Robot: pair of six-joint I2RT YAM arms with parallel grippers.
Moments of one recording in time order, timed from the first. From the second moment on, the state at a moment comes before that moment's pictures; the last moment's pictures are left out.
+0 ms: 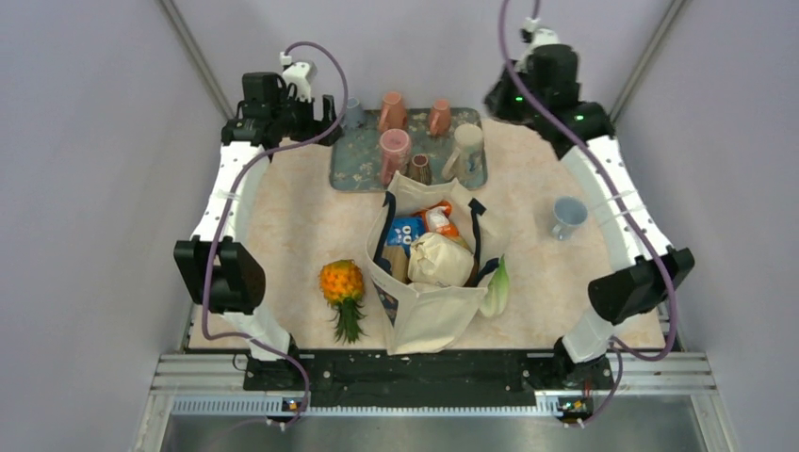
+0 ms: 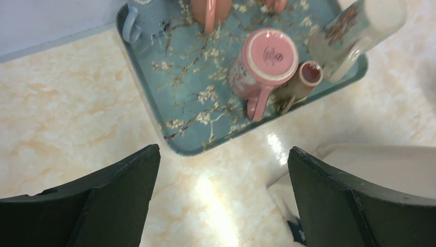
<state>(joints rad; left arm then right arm) -0.04 1.72 1.78 -0.58 0.42 0.02 0.42 1.67 1.94 -0.58 0.00 0.35</state>
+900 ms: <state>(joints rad) -0.04 1.77 1.67 -0.64 0.38 0.19 -0.47 1.57 1.27 -0.92 0.02 0.22</state>
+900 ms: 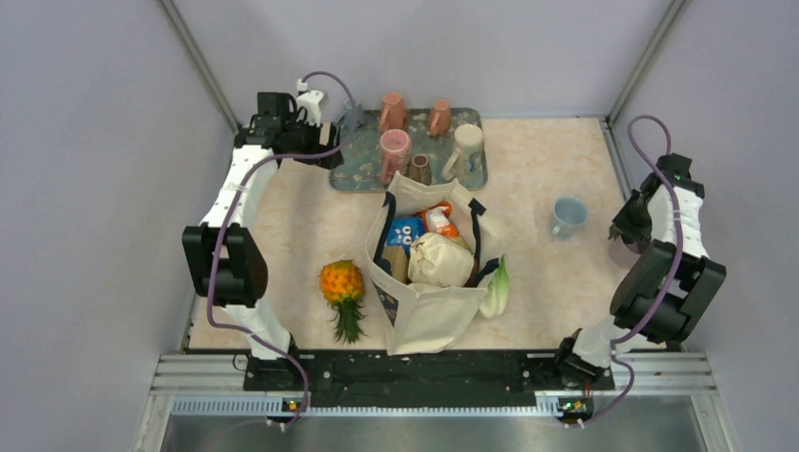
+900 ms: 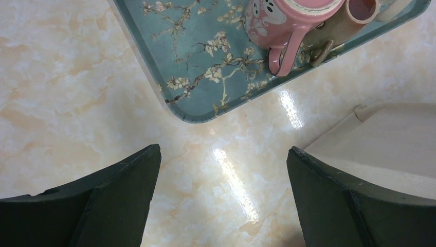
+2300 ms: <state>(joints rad) -0.04 2.29 2.10 -0.36 0.32 0.33 -0.49 1.35 1.08 -0.74 -0.08 0.28</state>
